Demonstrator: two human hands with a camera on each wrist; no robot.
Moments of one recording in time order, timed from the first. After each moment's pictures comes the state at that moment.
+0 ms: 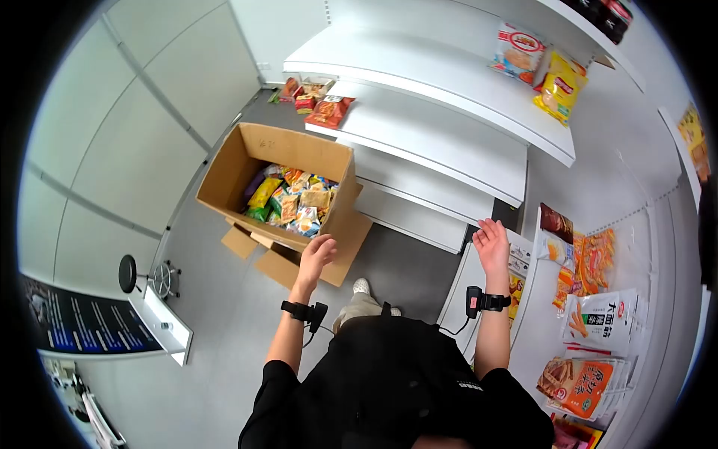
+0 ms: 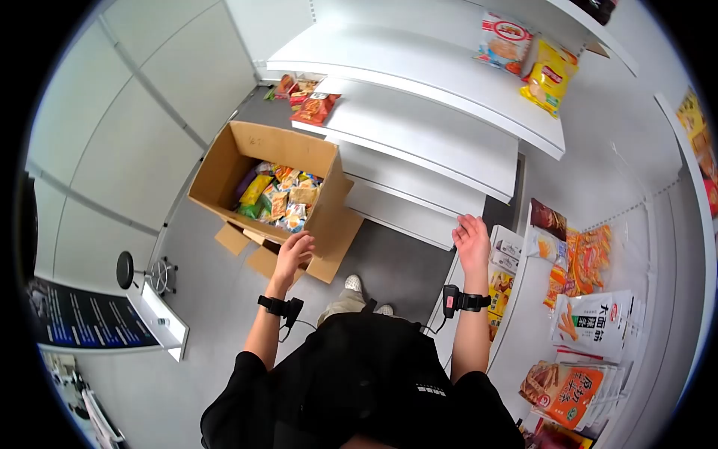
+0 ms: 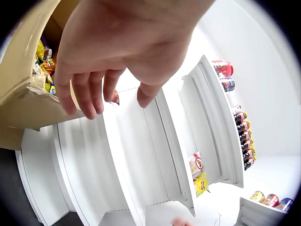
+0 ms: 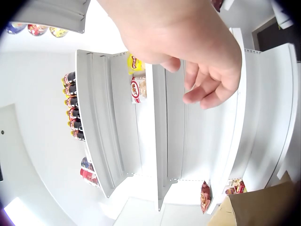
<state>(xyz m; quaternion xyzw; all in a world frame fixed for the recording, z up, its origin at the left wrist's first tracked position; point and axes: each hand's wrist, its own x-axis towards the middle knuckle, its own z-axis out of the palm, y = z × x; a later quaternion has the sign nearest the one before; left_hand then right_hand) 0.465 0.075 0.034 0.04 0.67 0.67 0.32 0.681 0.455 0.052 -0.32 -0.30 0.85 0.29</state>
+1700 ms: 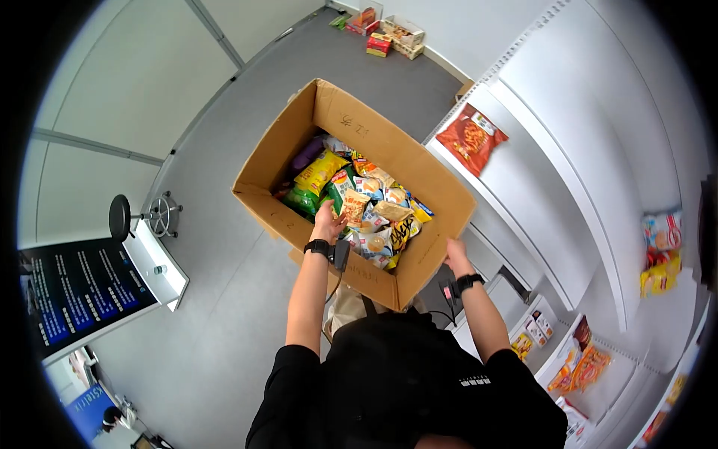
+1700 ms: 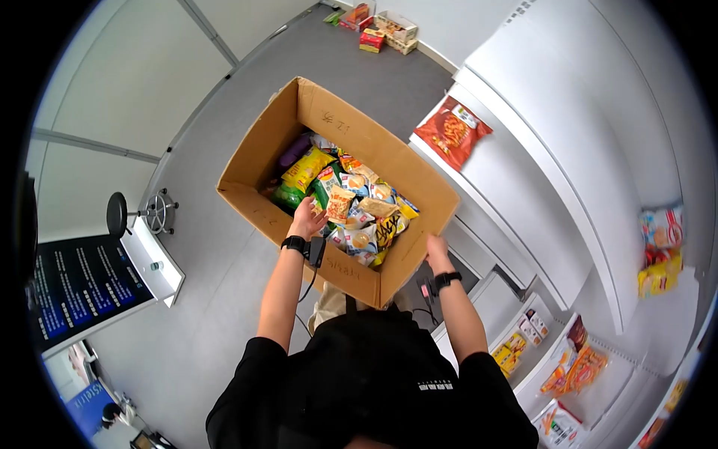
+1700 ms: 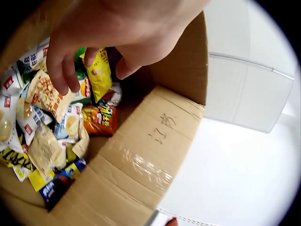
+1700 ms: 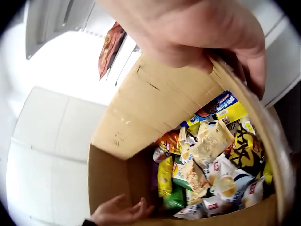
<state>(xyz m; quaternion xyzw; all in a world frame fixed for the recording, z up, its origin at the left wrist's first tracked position) 0.014 -0.046 -0.182 -0.48 0.42 0.71 0.29 0.200 0.276 -0.189 -0.57 -0.52 0.63 -0.11</state>
